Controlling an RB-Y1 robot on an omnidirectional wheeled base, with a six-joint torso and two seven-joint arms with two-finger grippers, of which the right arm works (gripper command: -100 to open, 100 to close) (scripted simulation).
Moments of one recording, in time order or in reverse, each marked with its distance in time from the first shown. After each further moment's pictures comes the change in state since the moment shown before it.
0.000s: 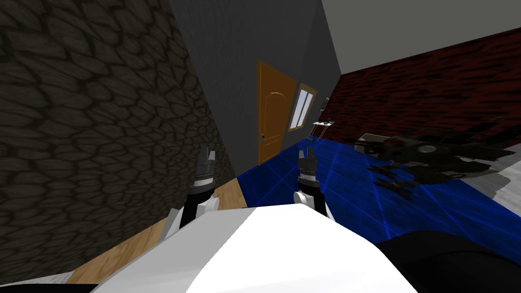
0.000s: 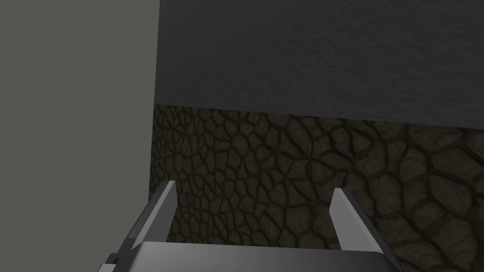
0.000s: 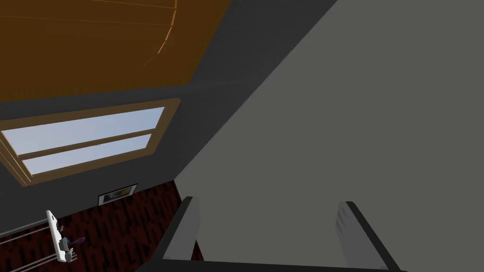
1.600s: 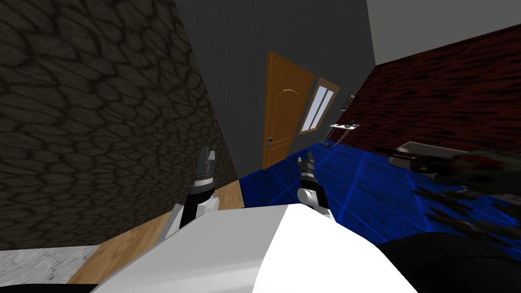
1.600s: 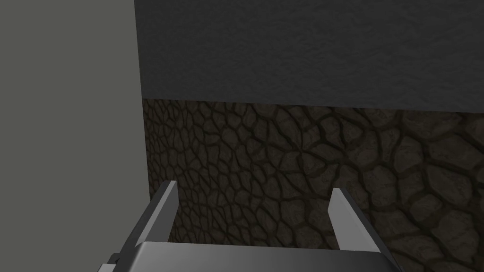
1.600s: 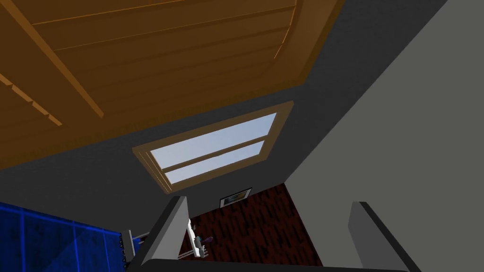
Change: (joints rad) arm -0.090 -0.051 -0.117 0.172 -0.381 0.231 0.072
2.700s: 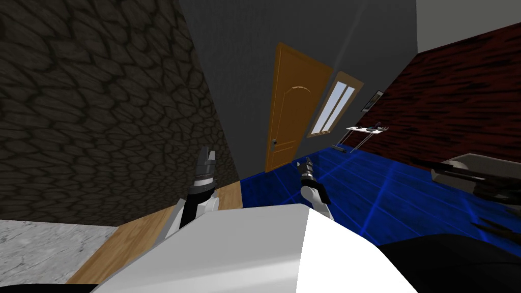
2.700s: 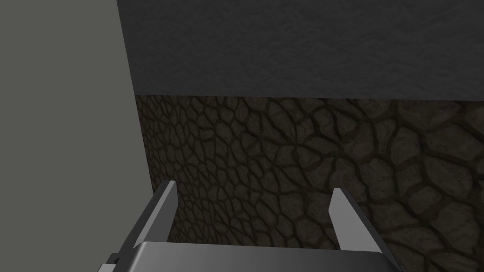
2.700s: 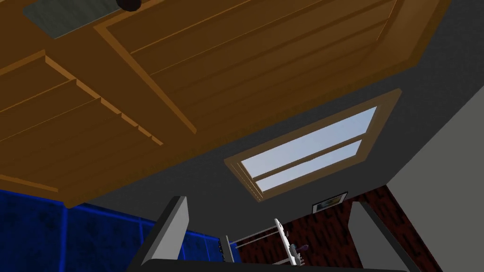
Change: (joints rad) arm -0.071 -0.024 -0.095 0.150 -0.309 0.179 0.054
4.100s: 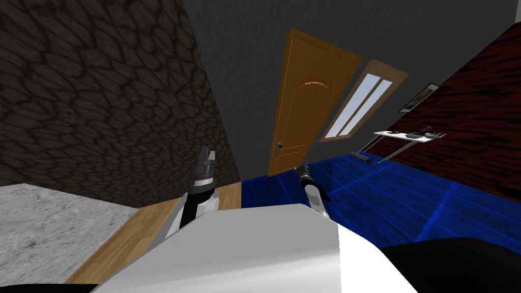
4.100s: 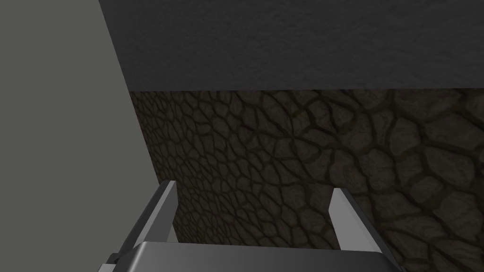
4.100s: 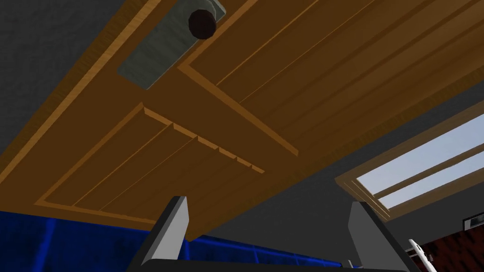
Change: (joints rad) arm -0.085 0.005 -0.107 0.175 -0.370 0.218 0.074
